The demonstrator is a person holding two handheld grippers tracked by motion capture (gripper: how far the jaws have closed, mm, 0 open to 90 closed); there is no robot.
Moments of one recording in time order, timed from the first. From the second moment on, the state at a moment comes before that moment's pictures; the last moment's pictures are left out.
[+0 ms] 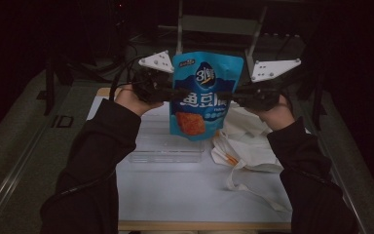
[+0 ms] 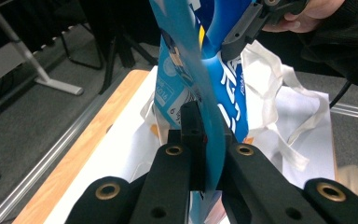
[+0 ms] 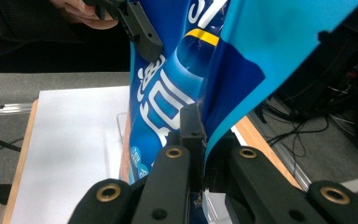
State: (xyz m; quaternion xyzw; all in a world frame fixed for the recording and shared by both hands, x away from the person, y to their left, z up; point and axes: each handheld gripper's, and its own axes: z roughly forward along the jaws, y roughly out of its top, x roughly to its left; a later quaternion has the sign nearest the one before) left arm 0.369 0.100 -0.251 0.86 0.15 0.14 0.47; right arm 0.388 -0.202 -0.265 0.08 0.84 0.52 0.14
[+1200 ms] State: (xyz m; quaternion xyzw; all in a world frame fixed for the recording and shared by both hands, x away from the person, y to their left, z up) left arm 0.388 0.179 -0.322 0.85 0.22 0.14 0.46; right arm 0.426 -0.109 -0.330 0.07 0.85 0.51 0.10
